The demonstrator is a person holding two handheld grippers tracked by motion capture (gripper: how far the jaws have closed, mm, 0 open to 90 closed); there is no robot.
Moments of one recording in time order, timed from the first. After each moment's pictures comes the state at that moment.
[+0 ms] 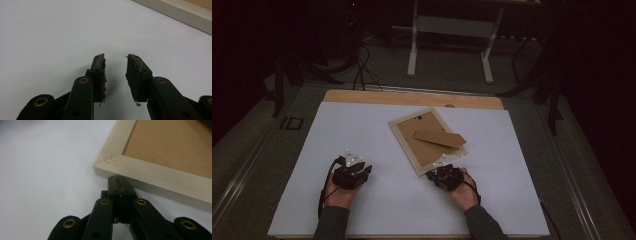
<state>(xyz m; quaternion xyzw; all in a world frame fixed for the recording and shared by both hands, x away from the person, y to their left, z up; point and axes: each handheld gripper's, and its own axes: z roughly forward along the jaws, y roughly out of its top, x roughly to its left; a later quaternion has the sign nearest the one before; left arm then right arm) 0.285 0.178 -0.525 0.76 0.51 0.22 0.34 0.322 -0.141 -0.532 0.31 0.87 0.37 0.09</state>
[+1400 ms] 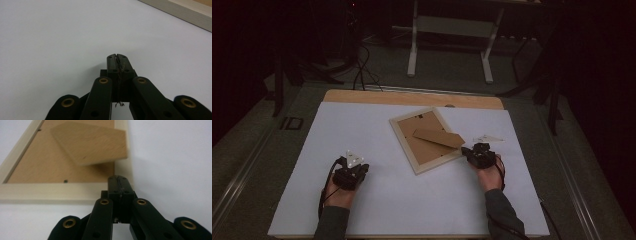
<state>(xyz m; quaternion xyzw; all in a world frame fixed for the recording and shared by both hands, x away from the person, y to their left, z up) 0.283 0.176 -0.525 0.77 0.50 0.23 0.33 0.376 -0.237 -0.513 0.47 0.77 0.39 0.18</state>
